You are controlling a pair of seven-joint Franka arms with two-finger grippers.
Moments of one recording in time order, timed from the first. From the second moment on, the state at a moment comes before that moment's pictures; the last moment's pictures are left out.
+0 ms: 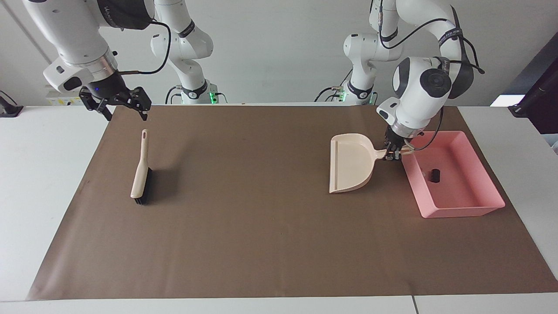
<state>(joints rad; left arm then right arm) -0.24 0.04 -0.02 -1.99 0.03 1.92 1.50 0.04 -0.02 -0.07 -1.59 -0.05 1.51 -0.04</state>
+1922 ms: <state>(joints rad) -0.37 0.01 0.00 -2.12 0.10 1.95 0.93 0.04 -0.03 -0.07 -1.58 -0.01 1.49 -0.03</state>
